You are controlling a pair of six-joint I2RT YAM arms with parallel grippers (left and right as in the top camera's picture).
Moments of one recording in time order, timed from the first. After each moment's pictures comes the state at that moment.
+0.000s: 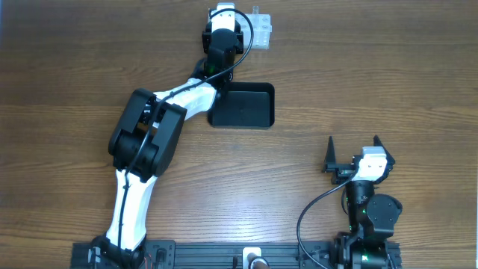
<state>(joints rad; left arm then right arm) -0.48 2.31 1.46 0.62 -0.43 -0.12 -0.10 0.01 0.01 -0.06 -0.09 -0.07</state>
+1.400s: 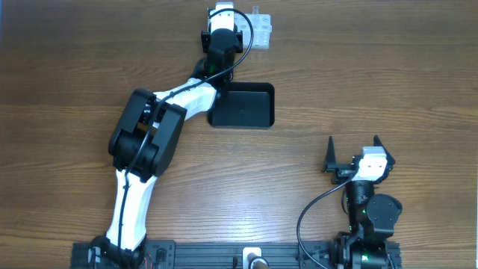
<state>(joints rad) -0.48 2.31 1.46 0.63 -0.46 -0.12 -0.10 0.01 0.01 -0.06 -0.09 -0.07</state>
